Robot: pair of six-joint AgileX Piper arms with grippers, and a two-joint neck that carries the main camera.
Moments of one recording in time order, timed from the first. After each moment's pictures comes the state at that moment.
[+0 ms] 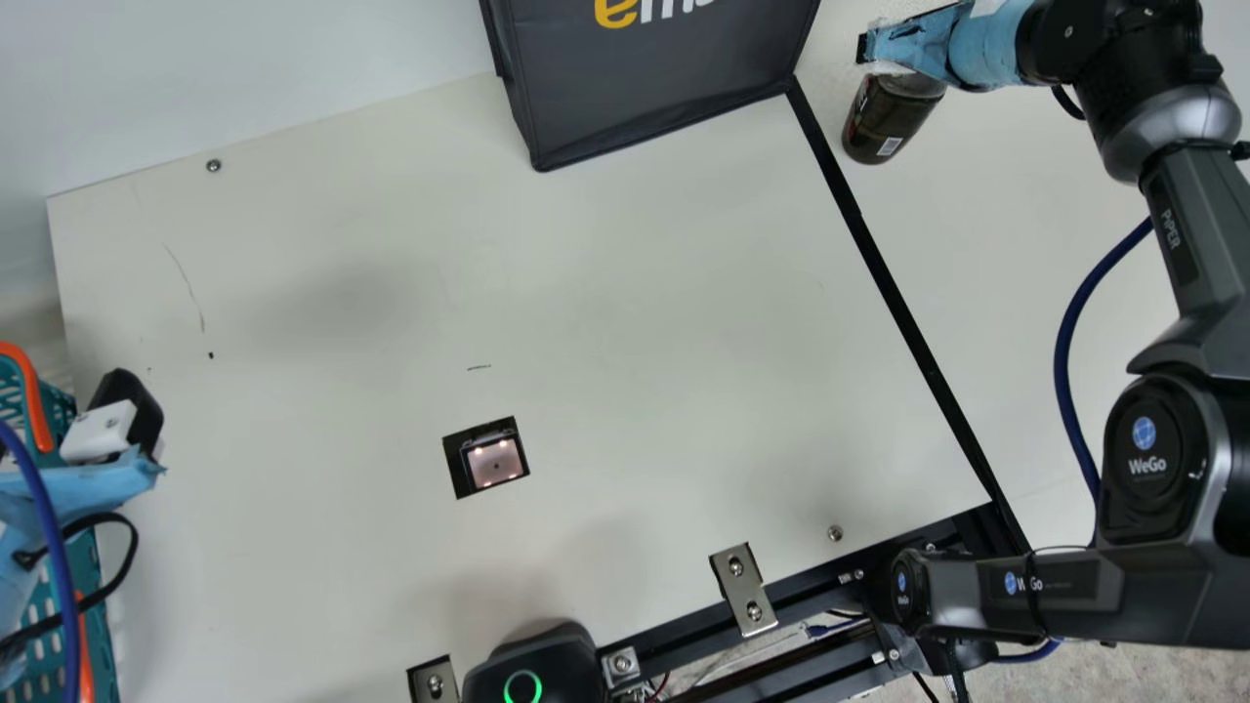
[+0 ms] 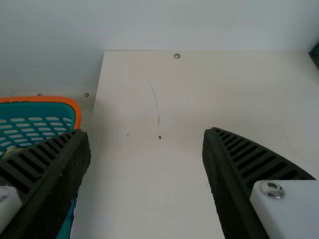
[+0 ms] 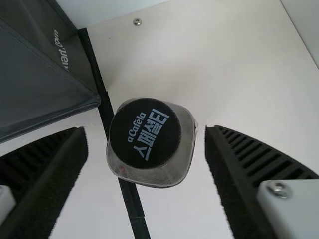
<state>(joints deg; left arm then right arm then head) -9.7 55.9 -42.8 11.5 28.1 -16.4 -21.6 93.8 -76.3 7.3 37.2 -8.0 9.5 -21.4</state>
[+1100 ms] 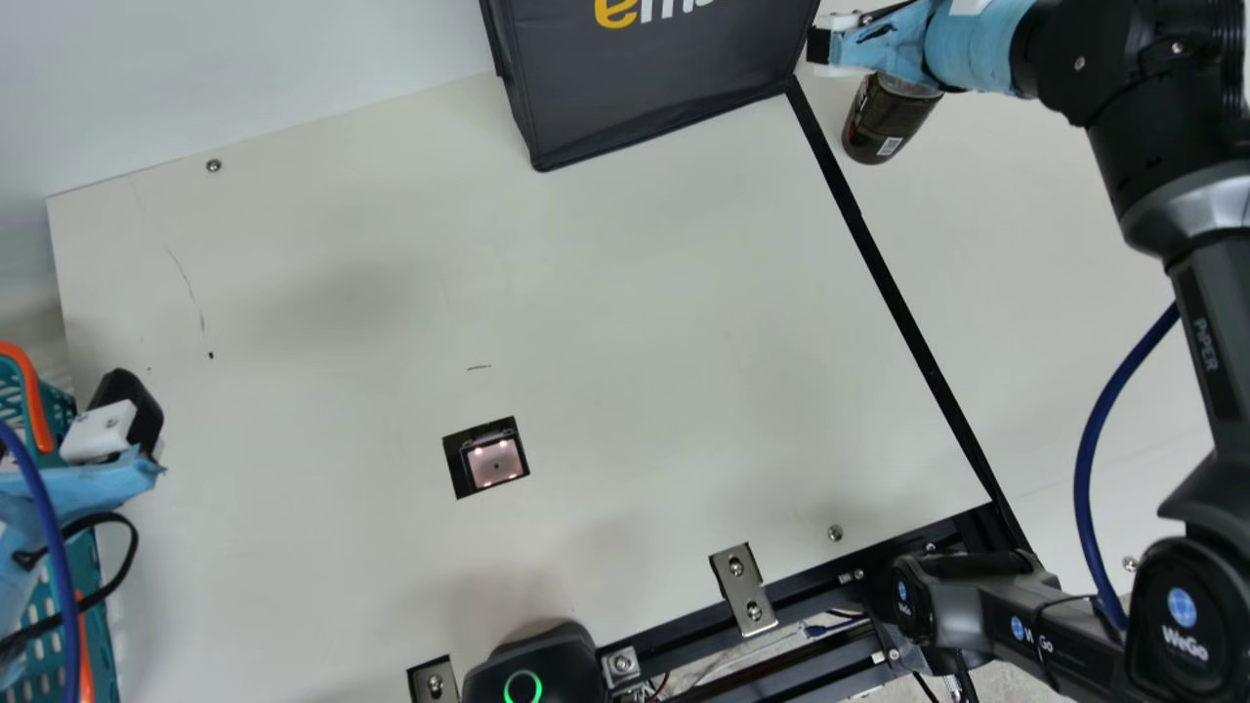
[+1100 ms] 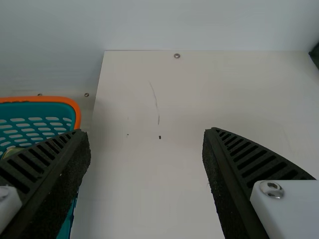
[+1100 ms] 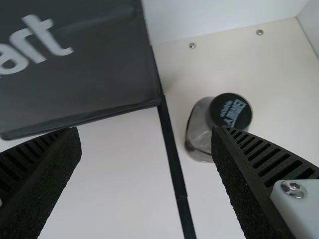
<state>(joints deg) -9.7 55.9 -42.8 11.5 28.1 -16.4 -12.8 81.0 -73.3 7.4 41.3 -6.3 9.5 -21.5</state>
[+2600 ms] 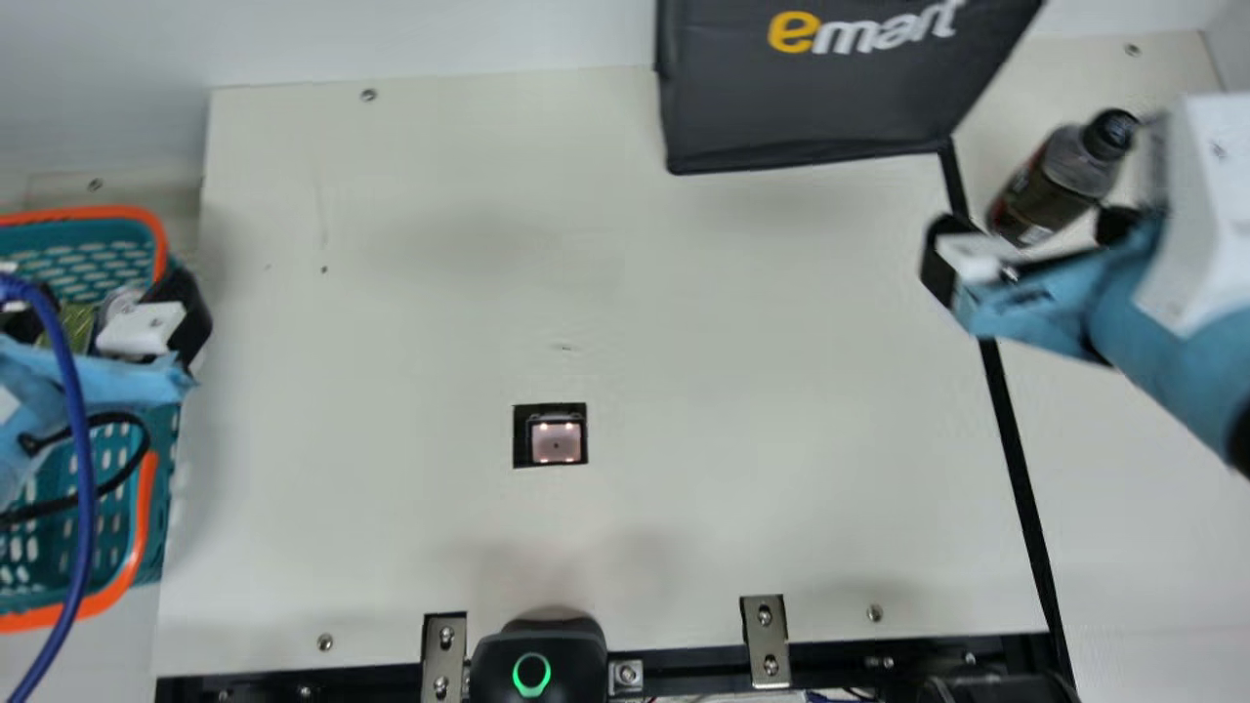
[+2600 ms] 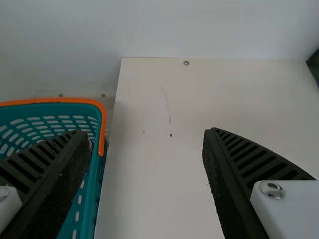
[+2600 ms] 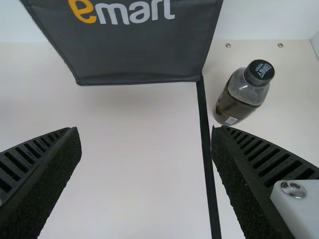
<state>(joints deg) -6.2 50.6 -53.6 6.2 44.5 -8.4 1.5 54.0 -68.3 -0.9 58.6 0.7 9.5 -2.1</state>
